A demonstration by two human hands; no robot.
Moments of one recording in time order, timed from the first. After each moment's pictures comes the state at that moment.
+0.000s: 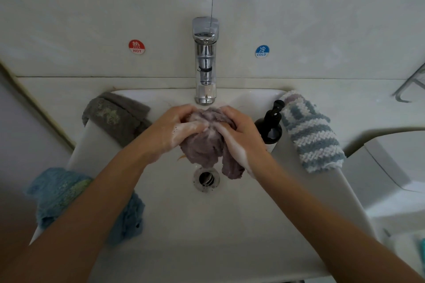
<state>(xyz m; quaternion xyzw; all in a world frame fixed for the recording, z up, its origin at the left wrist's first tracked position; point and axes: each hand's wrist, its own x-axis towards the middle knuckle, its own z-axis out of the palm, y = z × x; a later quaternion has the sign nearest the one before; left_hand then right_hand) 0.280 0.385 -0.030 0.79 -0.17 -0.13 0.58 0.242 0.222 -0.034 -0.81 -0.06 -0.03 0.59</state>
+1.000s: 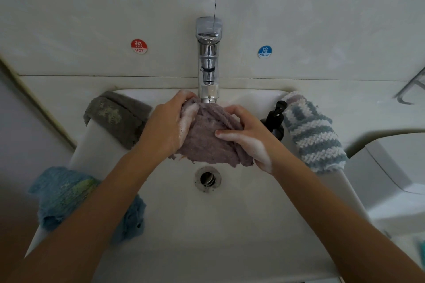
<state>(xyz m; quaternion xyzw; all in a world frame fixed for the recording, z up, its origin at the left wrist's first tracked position) 0.280 0.382 -0.036 0.88 -0.14 0.11 0.44 0.248 0.203 -0.030 -0.75 -0.02 0.12 0.65</state>
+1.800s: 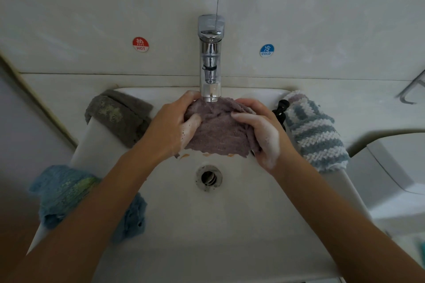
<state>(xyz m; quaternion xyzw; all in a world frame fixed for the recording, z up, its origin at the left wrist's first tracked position) 0.276 0.387 -0.034 0.87 -0.21 0.07 0.45 0.247 0.200 -0.024 -0.62 0.06 0.04 0.78</state>
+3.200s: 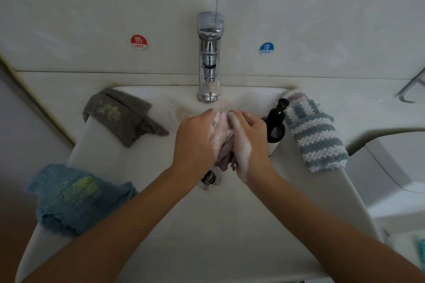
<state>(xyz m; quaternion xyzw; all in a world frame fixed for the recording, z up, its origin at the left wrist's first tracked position) 0.261 0.338 -0.064 0.89 -0.19 0.21 0.37 0.236 0.239 -0.041 -0.66 0.13 -0.10 0.74</state>
